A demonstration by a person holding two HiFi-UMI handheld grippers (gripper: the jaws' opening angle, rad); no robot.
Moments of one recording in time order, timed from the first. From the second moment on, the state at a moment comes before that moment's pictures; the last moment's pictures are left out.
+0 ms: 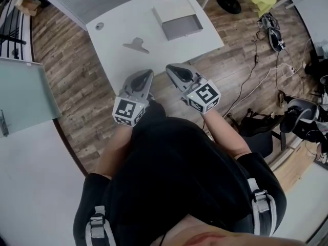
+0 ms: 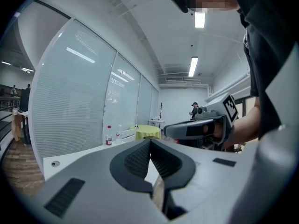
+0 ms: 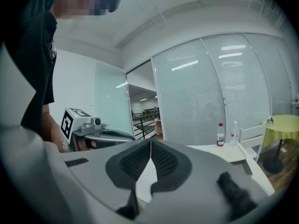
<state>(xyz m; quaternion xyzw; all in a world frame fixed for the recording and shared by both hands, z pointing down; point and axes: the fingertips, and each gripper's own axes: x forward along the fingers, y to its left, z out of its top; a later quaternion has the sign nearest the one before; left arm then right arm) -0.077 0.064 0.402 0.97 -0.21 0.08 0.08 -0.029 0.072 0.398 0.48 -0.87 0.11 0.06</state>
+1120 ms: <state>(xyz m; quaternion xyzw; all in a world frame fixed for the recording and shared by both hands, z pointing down) -0.079 -0.104 0.442 0.96 -0.25 0.09 0.11 -0.014 -0.101 0.454 0.43 -0.88 0.15 0.11</state>
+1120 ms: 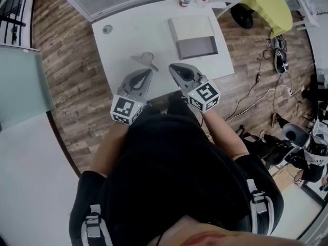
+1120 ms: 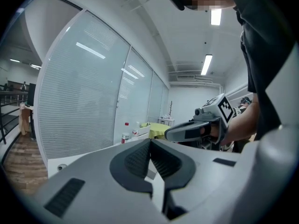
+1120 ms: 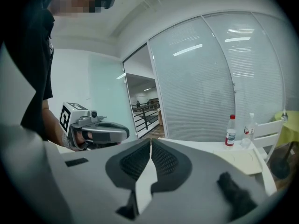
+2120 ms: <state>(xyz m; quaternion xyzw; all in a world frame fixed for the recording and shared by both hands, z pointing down) -0.030 -0.159 0.516 0.85 -0.50 0.12 0.12 0.029 -0.184 0.556 0.25 -0.93 0.20 0.18</state>
